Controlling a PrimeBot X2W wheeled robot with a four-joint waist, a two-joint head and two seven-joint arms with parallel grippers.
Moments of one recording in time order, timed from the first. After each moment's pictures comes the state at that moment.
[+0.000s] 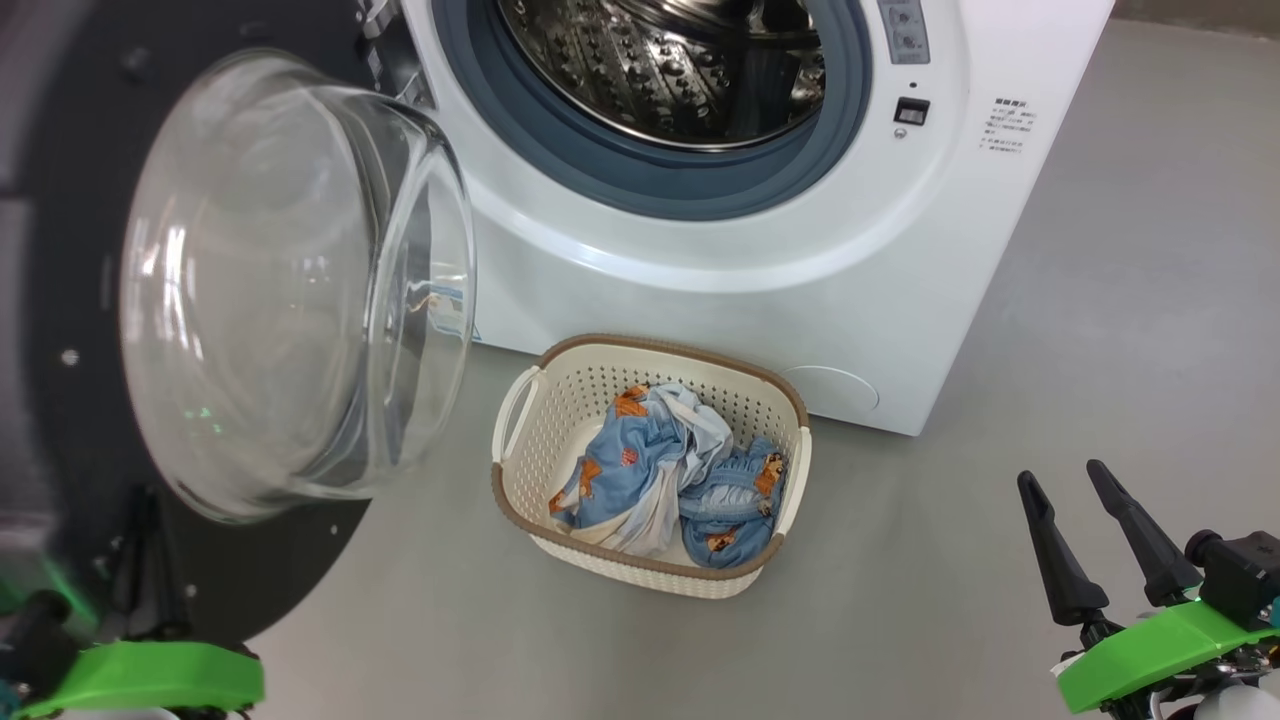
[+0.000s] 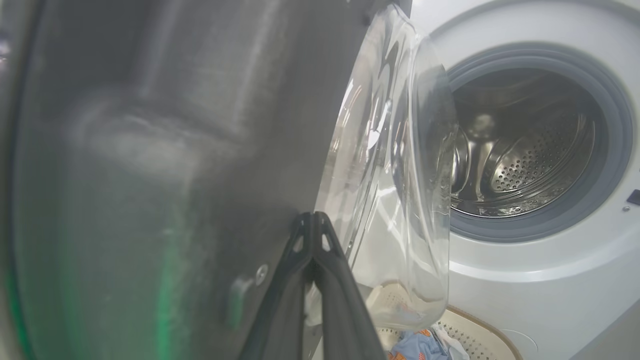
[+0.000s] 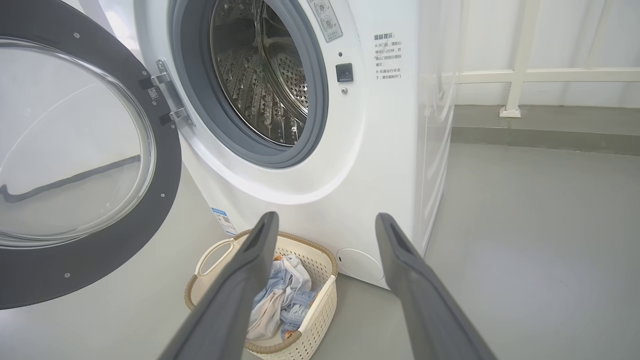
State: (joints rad) left arm -0.13 0.24 -0.02 0.24 -0.54 0.15 -0.23; right arm -0.05 -0.32 0.17 0.23 0.50 0.13 -0.25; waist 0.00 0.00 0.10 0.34
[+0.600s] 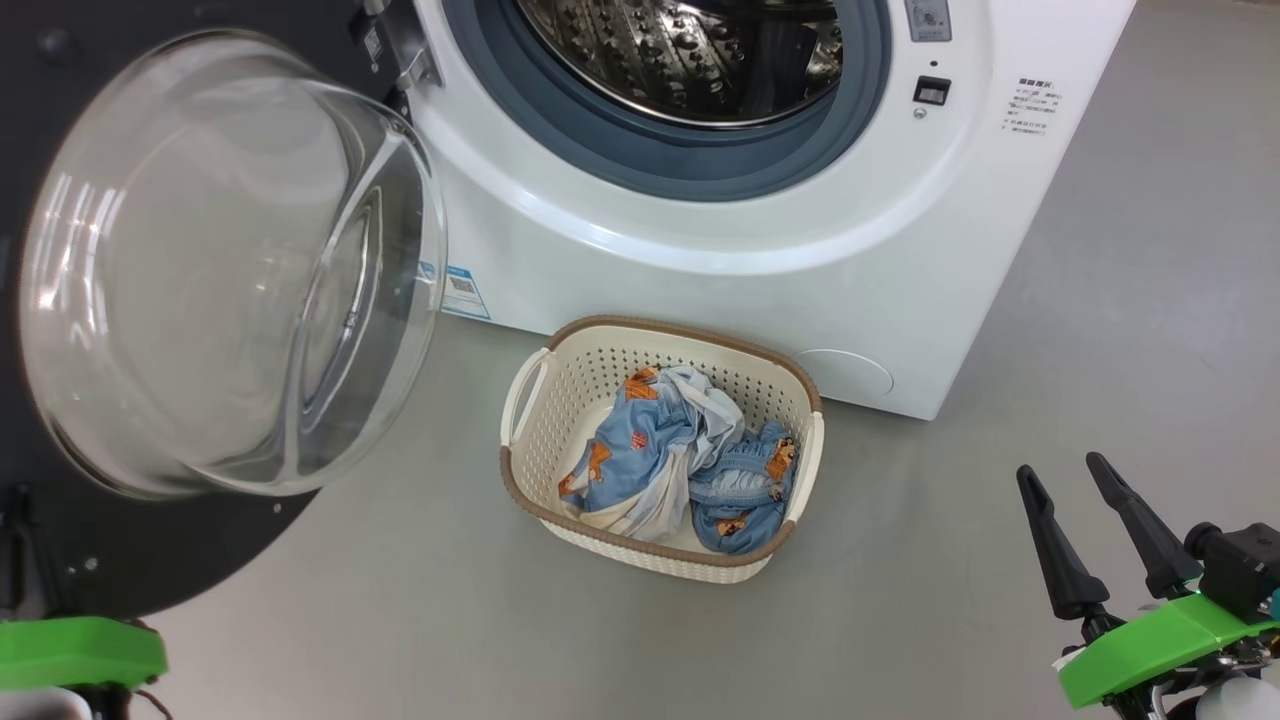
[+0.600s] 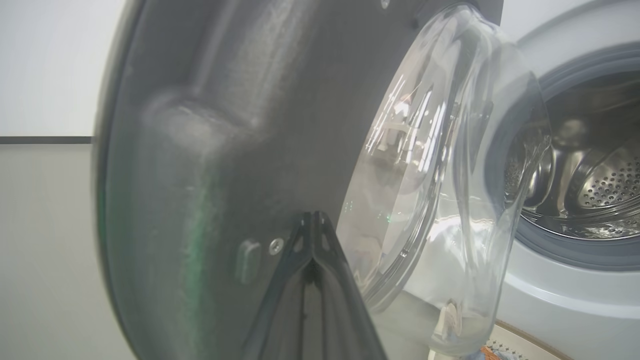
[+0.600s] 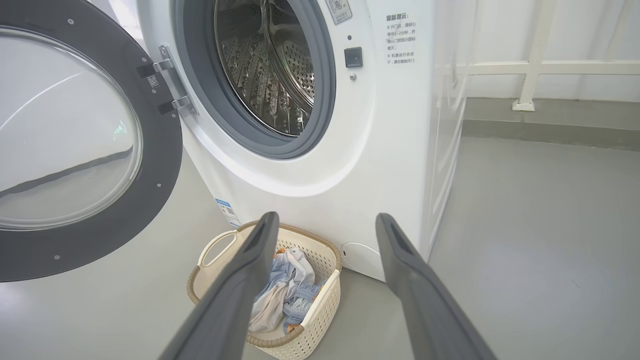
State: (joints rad) left arm -0.19 0.28 0.08 0.37 -0.55 0.16 -0.25; right arm -0.07 -0.34 0.18 0.23 0.50 0.13 -0.25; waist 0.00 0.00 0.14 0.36
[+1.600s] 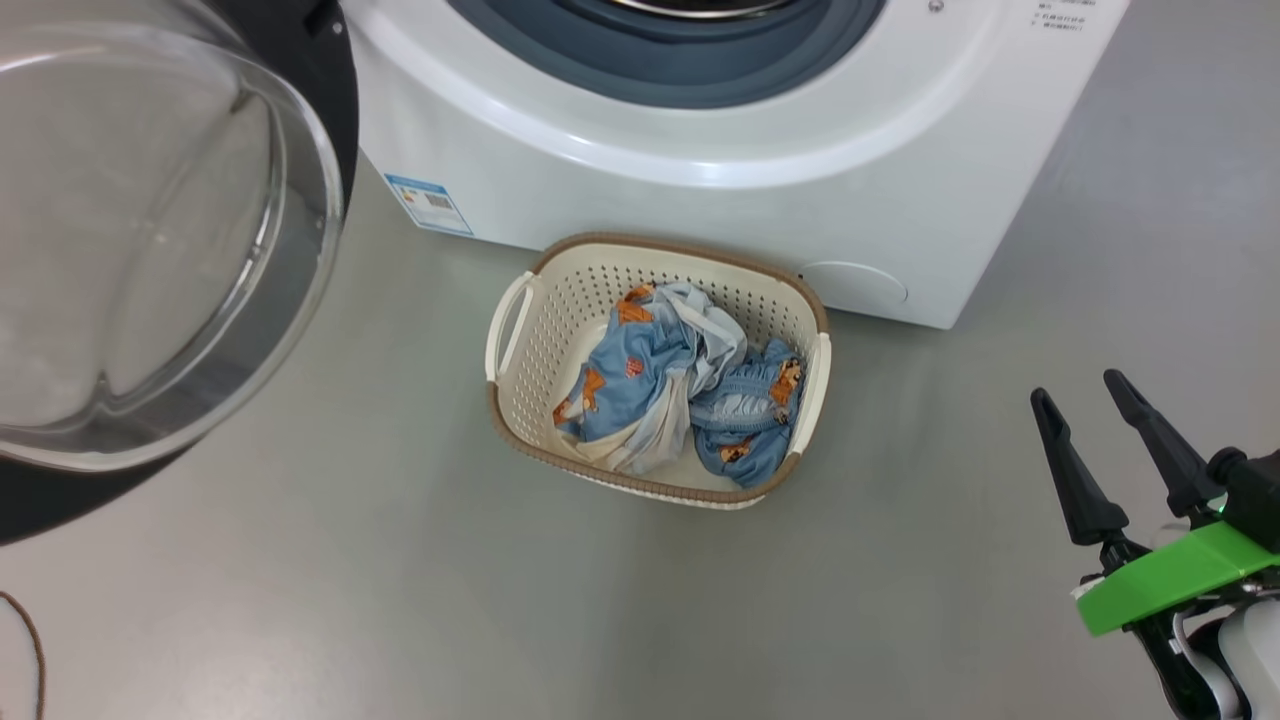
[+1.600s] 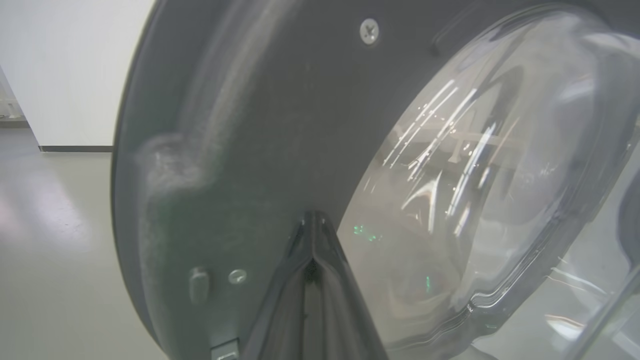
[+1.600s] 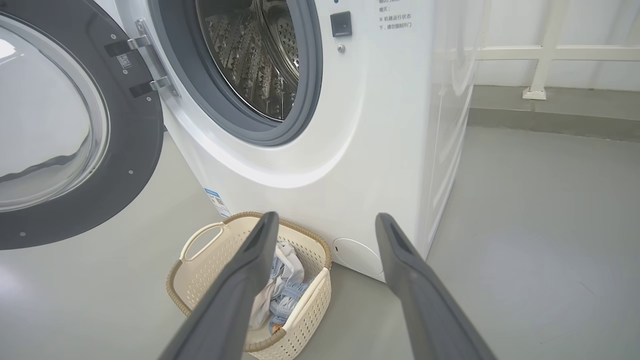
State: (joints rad) left arm -0.54 0.31 0.40 0.71 -0.37 0.07 -0.25; right arm -0.18 -0.41 0.21 0.22 0.50 0.13 -0.25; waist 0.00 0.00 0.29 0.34
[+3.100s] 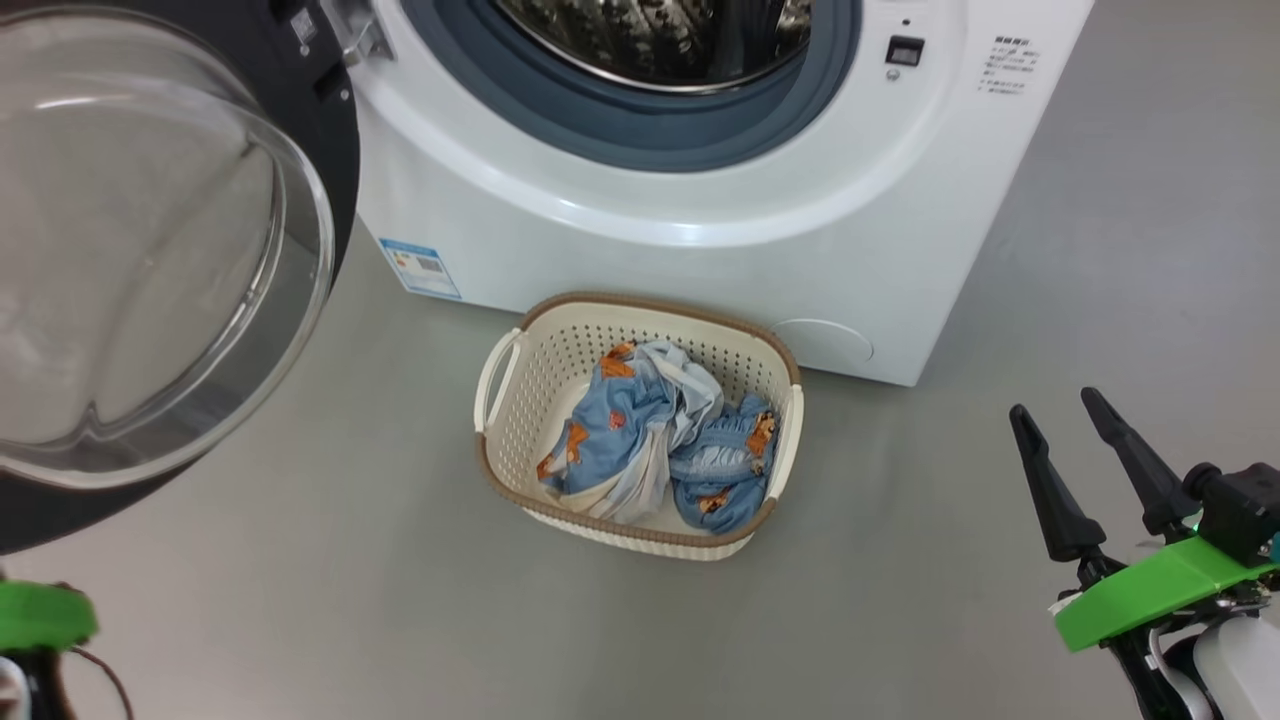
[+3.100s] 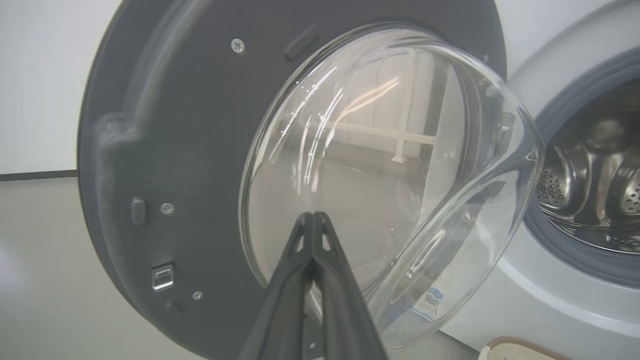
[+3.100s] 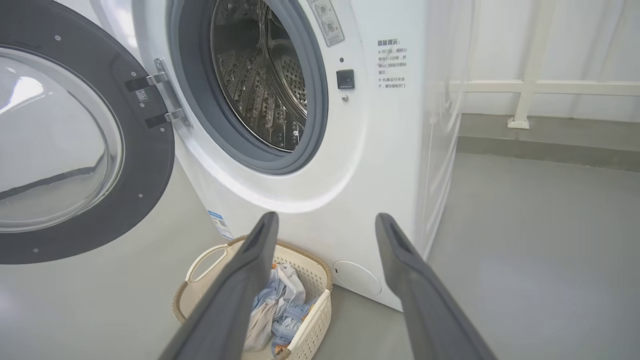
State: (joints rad) left arm -0.39 0.16 0.47 0.53 -0.18 -0.13 -0.26; right arm -0.17 -0.37 0.22 0.23 0.50 0.13 -0.25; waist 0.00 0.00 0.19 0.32
